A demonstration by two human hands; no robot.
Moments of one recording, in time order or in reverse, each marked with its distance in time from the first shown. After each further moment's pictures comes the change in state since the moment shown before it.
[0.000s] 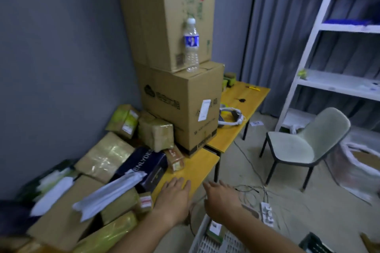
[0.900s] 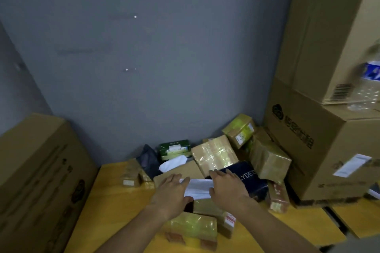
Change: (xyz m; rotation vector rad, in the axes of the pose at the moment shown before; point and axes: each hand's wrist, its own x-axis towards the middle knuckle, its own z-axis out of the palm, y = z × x) left_hand -0.147 -0.171 -0.016 -0.158 0.193 -0.743; right_hand 0.092 -0.222 -0.057 -0.141 -0.007 -0.752
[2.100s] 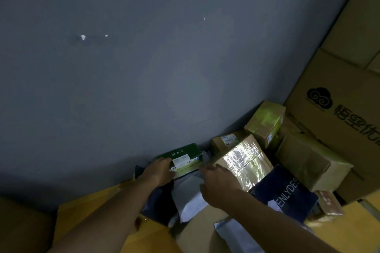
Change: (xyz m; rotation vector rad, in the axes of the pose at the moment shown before) left_hand 0.348 -0.284 0.071 -0.304 -0.259 0.028; right_hand 0.309 -0.103 0.044 0.076 -0.089 0.197
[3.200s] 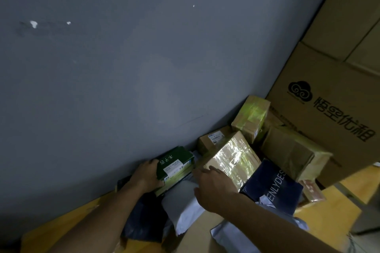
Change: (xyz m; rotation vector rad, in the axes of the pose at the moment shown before) left_hand 0.047 -0.024 0.012 -0.030 -0.030 0.070; right_hand 0.022 0.000 0.005 -0.027 -0.032 0.095
